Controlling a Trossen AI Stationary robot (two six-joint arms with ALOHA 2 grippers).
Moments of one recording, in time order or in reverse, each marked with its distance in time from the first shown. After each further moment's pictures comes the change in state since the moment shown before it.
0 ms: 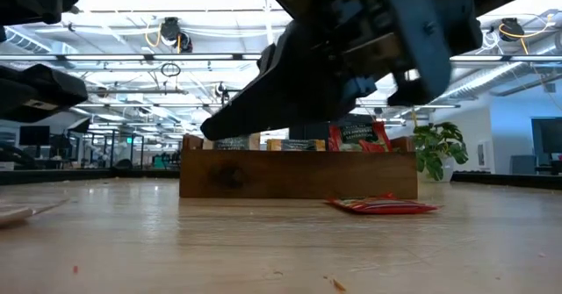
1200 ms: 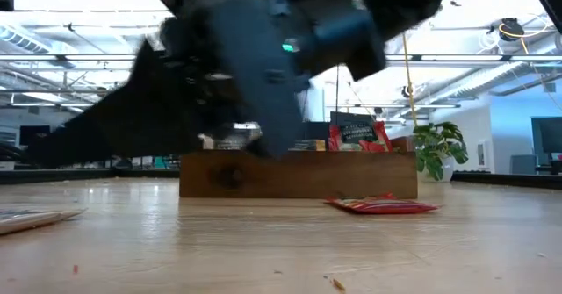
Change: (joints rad) left arm -0.148 -0.004 0.137 -0.517 -0.152 -0.745; right arm -0.035 0.275 0.366 -0.046 -0.182 -0.175
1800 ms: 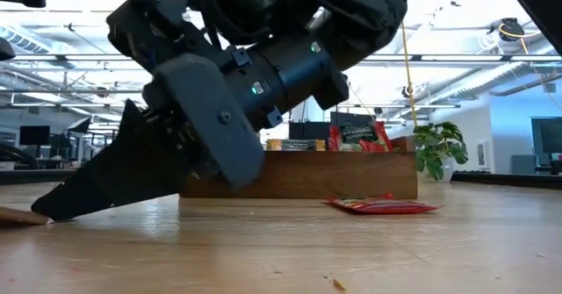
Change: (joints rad) left arm 0.044 0.000 -0.003 0.045 -0.062 0.111; right arm -0.086 0.097 0.085 -0.161 -0.103 0.079
